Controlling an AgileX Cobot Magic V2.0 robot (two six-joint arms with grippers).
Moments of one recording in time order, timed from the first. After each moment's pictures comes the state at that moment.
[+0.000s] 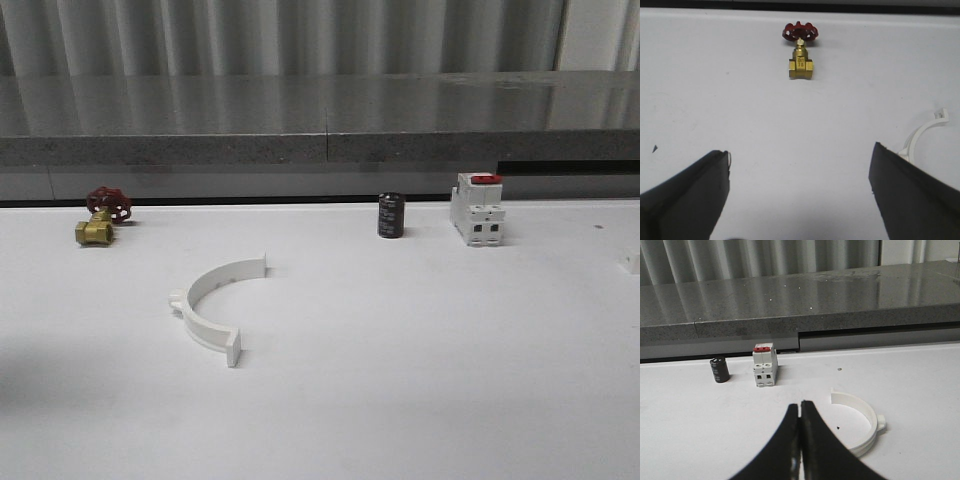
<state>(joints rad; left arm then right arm) -0.18 1.19 -0.91 0.12 0.57 -0.27 0.03 -0.01 0.03 -0.05 0.07 0.14</state>
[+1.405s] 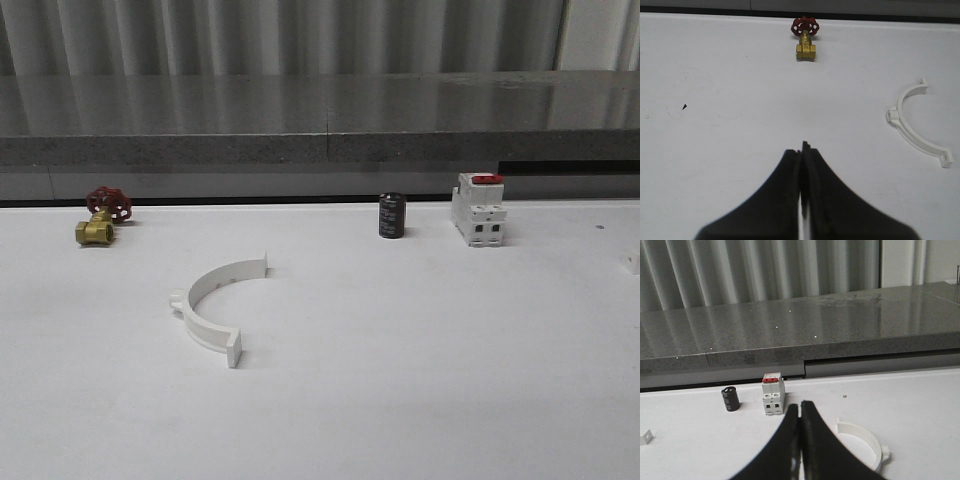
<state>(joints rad) -0.18 0.59 -0.51 0.13 0.58 -0.27 0.03 0.01 -0.16 -0.02 0.21 0.14</state>
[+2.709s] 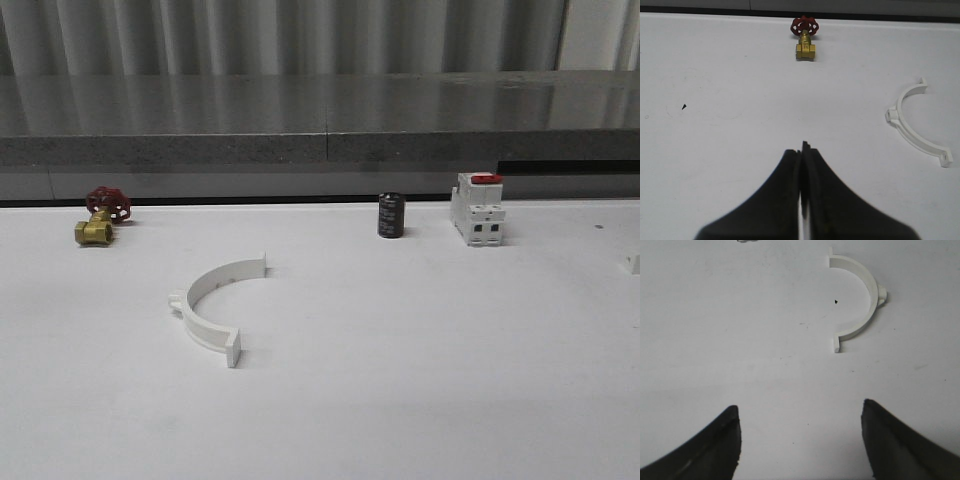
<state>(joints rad) -0.18 0.59 -0.51 0.13 0.58 -0.27 0.03 0.73 -0.69 0.01 0.84 0.14</state>
